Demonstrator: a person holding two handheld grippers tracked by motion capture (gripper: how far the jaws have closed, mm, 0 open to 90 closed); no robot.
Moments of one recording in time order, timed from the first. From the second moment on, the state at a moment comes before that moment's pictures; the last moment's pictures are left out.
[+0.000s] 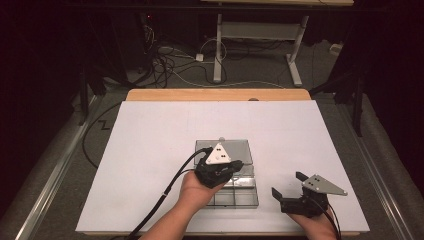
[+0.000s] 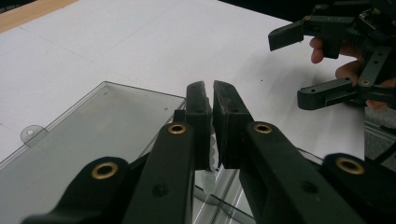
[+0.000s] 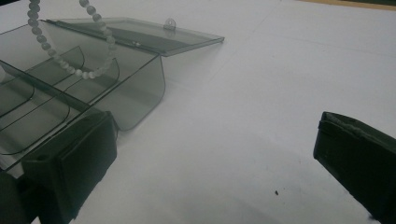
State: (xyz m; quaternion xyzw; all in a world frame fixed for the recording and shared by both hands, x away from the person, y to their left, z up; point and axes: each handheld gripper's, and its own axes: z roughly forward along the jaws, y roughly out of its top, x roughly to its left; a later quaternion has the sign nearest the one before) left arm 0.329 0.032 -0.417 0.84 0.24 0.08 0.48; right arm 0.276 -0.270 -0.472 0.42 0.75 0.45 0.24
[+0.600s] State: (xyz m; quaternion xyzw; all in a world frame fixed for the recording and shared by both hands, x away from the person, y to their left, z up) left arm 0.309 0.022 -0.417 0.84 0.22 0.07 0.48; right arm 0.275 -0.270 -0.472 0.42 0.75 0.45 0.24
